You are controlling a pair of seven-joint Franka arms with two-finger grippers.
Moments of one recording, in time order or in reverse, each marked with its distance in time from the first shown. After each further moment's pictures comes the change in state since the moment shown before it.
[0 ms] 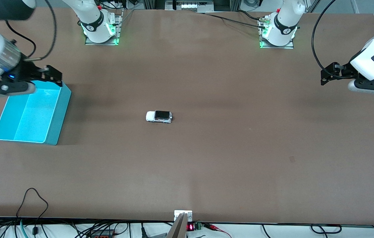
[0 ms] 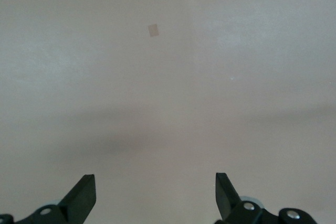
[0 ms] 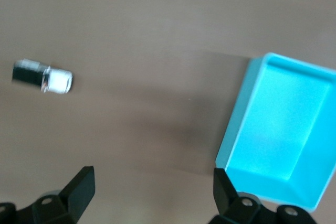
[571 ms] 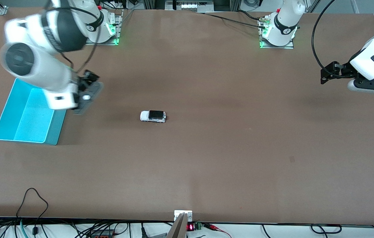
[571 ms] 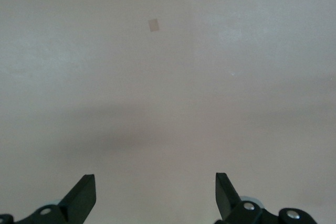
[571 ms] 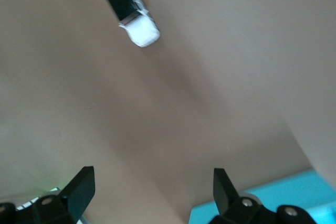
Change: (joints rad) left arm -0.001 -0.001 0.006 -0.001 0.000 -0.016 0.000; right arm 0.197 0.175 0.008 -0.002 0.002 0.042 -0.565
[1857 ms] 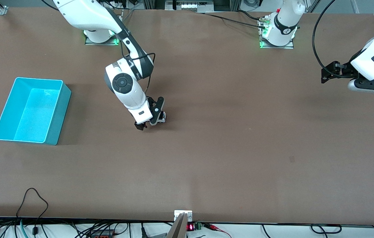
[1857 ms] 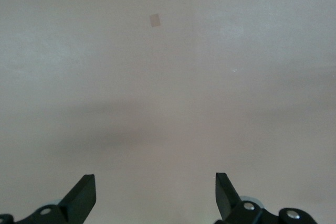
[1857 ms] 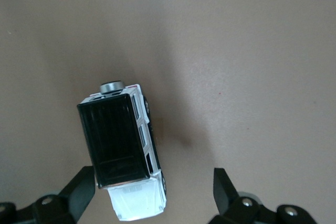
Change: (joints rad) left arm 0.000 0.000 0.005 -0.002 0.000 -0.011 0.000; right arm 0.214 0.327 -0.008 -0.171 -0.001 0.759 -0.041
